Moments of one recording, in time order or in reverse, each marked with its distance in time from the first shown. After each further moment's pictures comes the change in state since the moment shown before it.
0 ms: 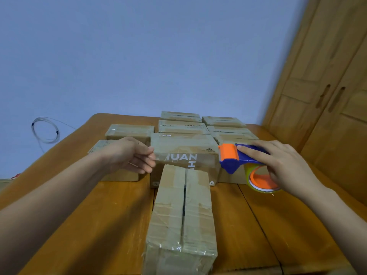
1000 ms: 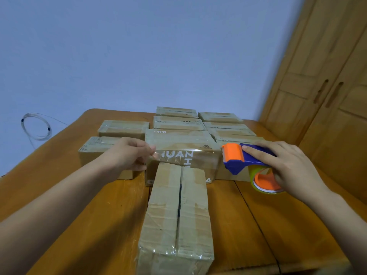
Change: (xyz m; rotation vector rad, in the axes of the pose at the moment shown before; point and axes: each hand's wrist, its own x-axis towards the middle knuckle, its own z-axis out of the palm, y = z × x) left_hand -0.001 -0.004 0.031 -0.035 0.193 0.155; right_hand -0.016 0.005 0.000 -0.040 -0.026 0.030
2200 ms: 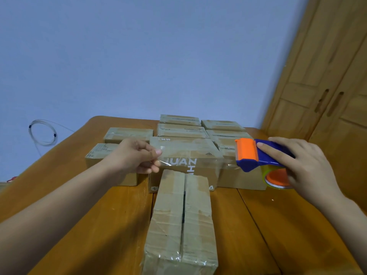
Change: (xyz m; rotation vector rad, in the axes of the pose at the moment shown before) left_hand -0.008 0.013 -0.007 -0.097 -0.044 0.013; right_hand 0.003 0.007 -0.023 -0.050 0.126 0.027
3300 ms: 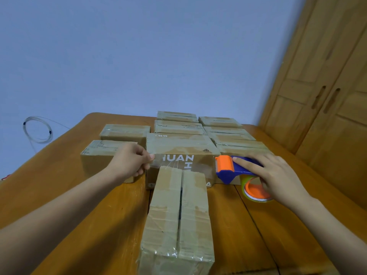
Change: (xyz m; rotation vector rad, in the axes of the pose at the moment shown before) left_hand 0.026 -0.039 0.006 0.294 0.148 0.112; right_hand -0.012 -0.018 0.049 0.042 -0.139 -0.040
